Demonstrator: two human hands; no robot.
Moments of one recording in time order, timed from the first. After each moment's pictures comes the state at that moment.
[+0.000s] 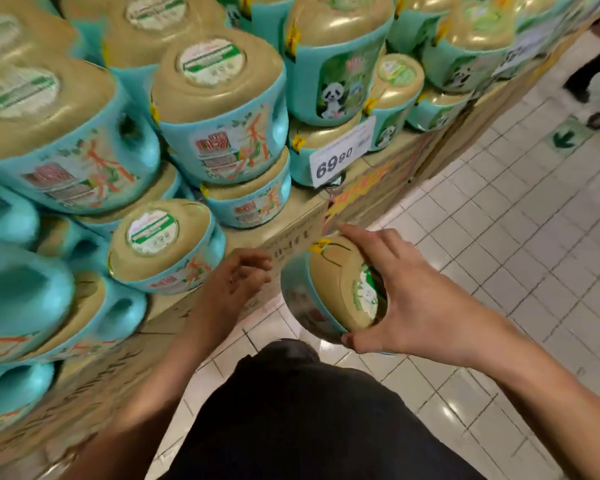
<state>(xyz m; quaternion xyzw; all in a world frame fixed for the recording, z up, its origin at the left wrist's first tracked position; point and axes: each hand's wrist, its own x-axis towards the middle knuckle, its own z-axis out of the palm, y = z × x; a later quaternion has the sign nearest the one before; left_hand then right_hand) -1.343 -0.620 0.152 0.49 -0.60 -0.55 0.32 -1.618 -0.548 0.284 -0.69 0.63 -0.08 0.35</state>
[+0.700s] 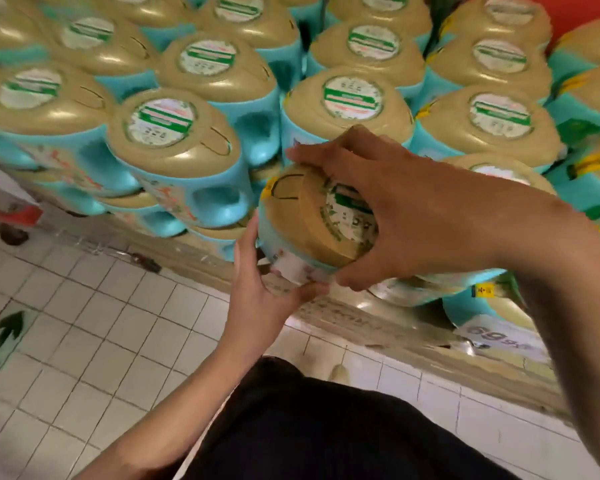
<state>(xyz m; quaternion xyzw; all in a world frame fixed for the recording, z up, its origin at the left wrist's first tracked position) -1.343 -0.603 0.195 0.69 -0.29 -0.21 0.63 -1.441 -0.785 0.394 -0.96 0.09 0.10 0.23</state>
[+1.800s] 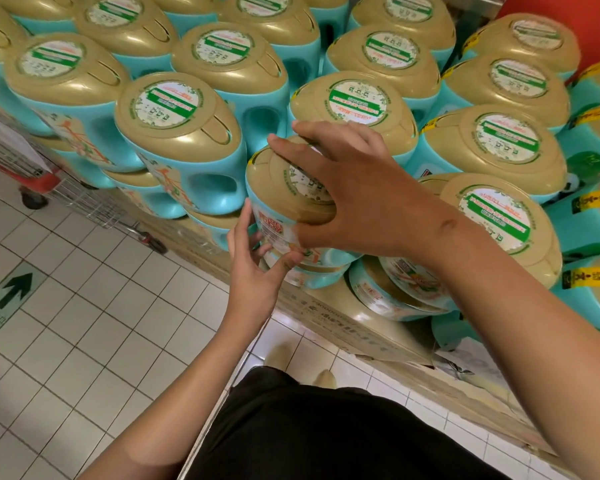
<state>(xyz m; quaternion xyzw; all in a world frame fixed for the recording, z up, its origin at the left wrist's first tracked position) -1.344 -0.637 0.158 0.68 -0.20 -0.15 0.69 -1.410 -0.803 0.350 -0.99 0.04 -0.01 0.13</state>
